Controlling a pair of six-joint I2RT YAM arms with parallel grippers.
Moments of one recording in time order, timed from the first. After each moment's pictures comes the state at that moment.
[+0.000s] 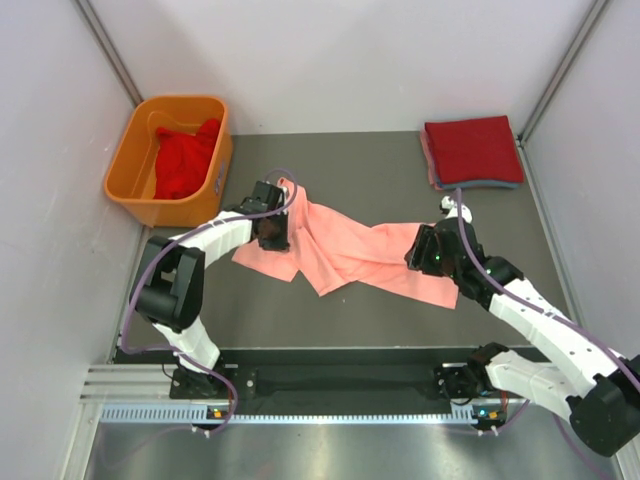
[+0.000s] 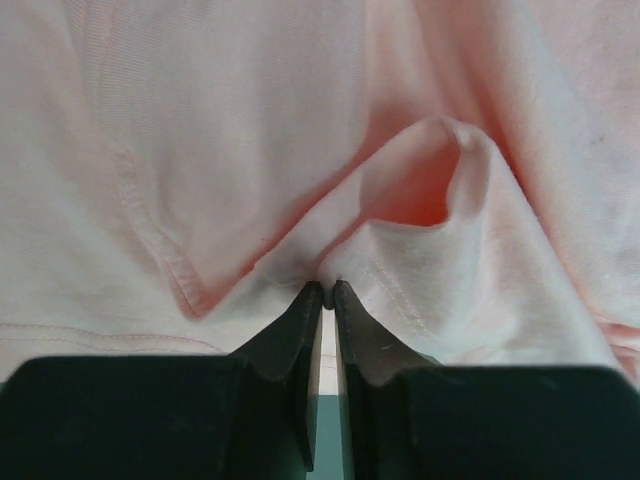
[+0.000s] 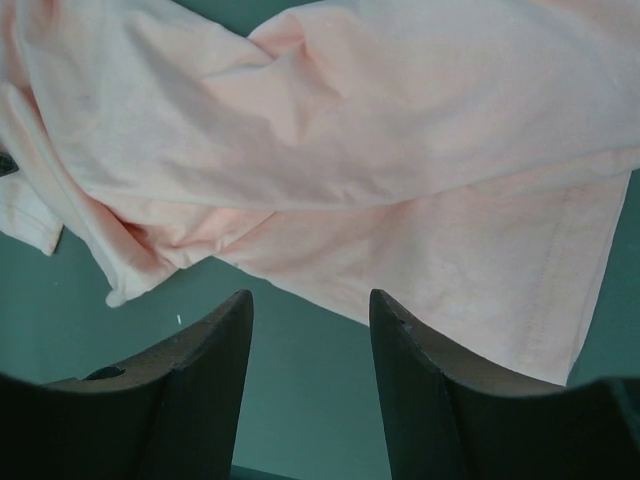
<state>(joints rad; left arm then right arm) -0.36 1.71 1.08 -0.42 0.08 -0.31 0.53 0.96 0.72 -0.48 0.18 0.60</state>
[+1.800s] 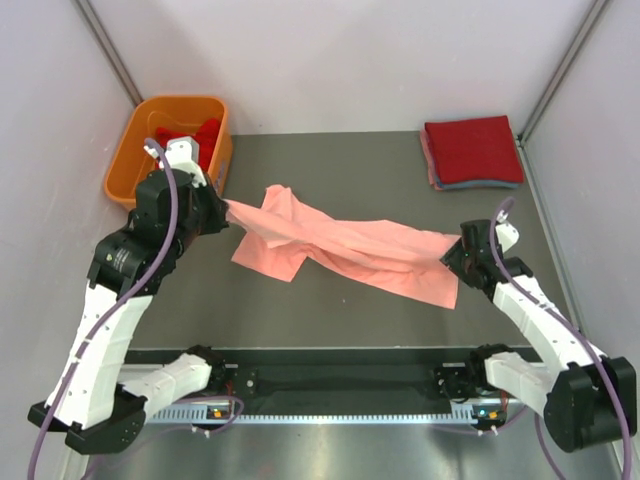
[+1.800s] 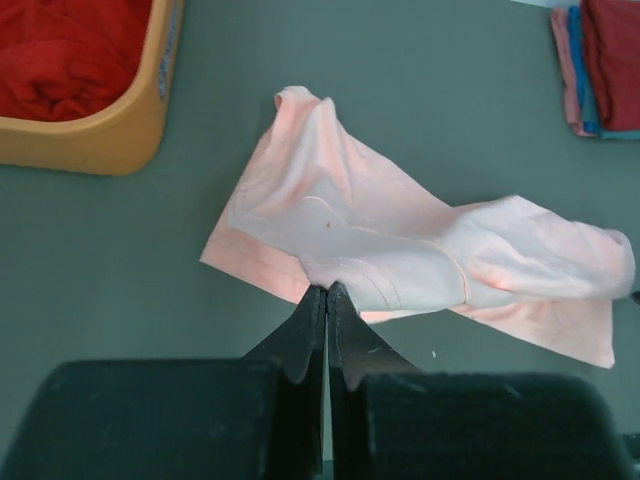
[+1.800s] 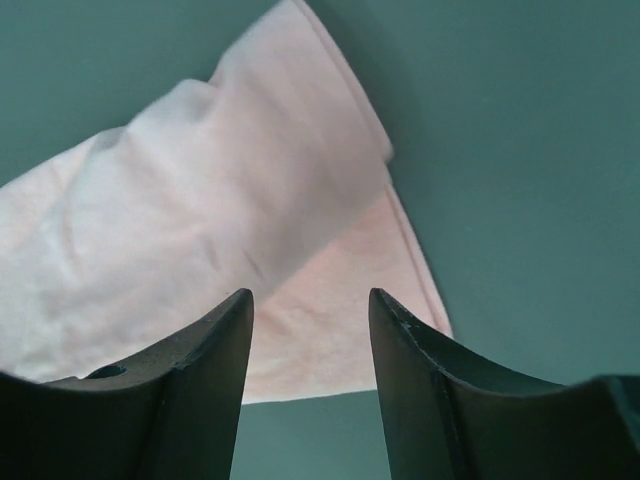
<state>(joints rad) -0.43 1.00 1.53 -0.98 -0.24 -0.42 0.21 0.98 0.63 -0.56 0.31 0.88</state>
